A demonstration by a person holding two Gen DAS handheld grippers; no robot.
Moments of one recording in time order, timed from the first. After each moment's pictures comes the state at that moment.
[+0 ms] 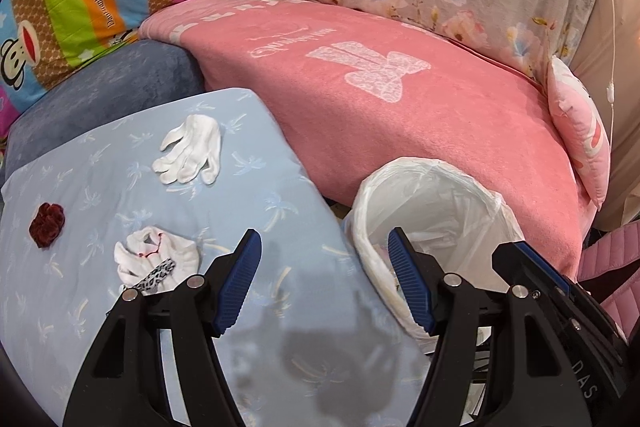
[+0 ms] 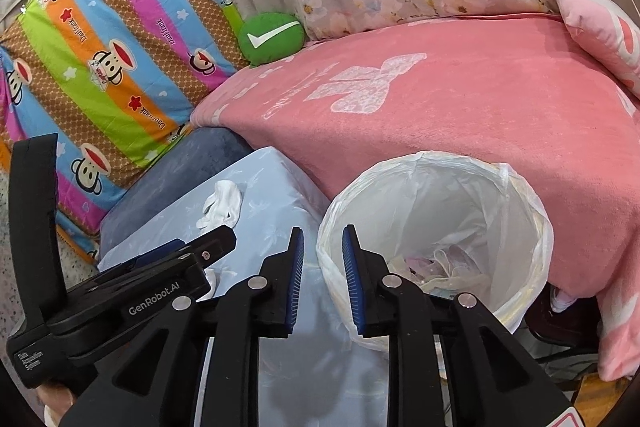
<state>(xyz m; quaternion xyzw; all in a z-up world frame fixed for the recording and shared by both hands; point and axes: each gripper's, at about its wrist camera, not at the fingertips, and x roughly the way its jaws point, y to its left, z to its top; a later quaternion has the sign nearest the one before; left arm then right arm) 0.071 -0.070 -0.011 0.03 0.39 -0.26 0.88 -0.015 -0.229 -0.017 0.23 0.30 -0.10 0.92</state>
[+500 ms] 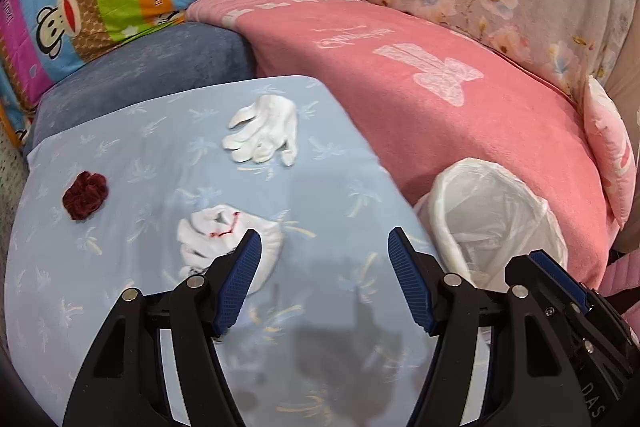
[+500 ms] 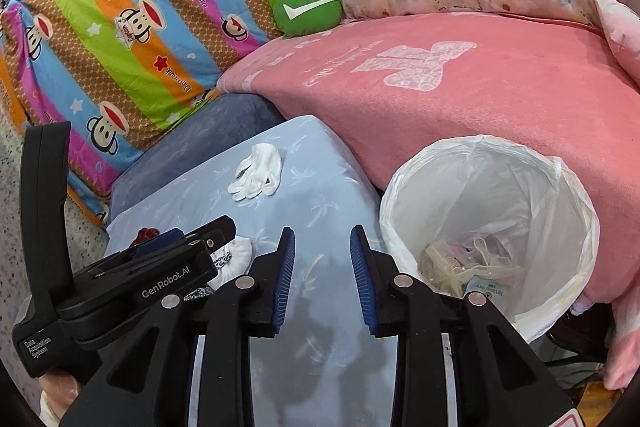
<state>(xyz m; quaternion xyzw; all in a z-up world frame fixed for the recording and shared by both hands) 0.086 -0.005 -0.025 0.01 0.40 -0.20 0.89 0.011 -0.163 -0.024 0.19 0.33 -0.05 0.92</state>
